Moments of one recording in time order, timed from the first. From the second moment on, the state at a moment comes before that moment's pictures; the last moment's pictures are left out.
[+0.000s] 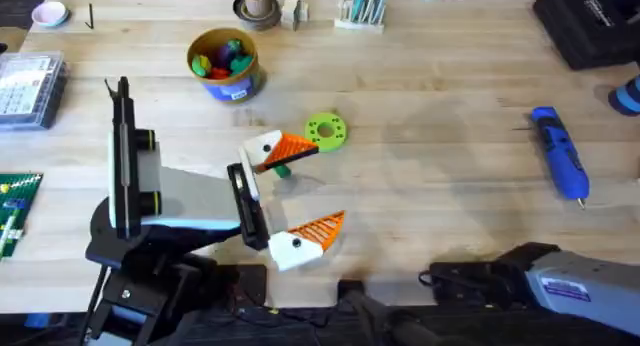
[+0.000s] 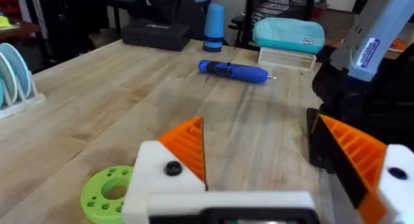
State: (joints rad) left arm -0.27 0.01 0.00 0.03 0.97 -0.11; right arm 0.40 1.36 1.78 -1.23 -0.02 -0.05
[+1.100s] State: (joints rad) left arm -0.27 0.01 0.00 0.03 0.97 -0.11; right arm -0.47 1.16 1.20 -1.07 -0.08 -0.04
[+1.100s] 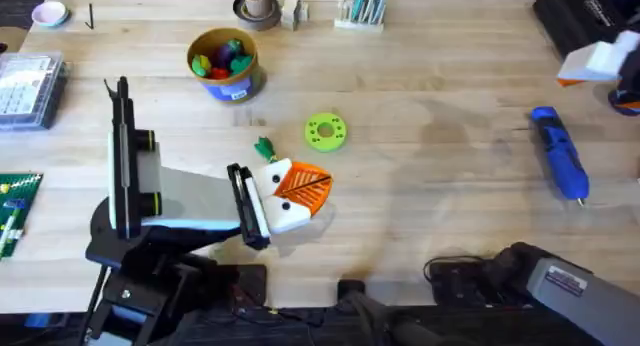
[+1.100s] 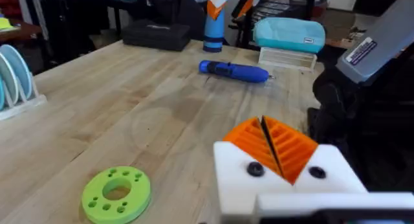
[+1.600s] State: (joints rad) left arm -0.27 0.01 0.00 0.03 0.97 -0.11; right arm -0.47 1.44 1.20 -1.00 0.10 -0.34
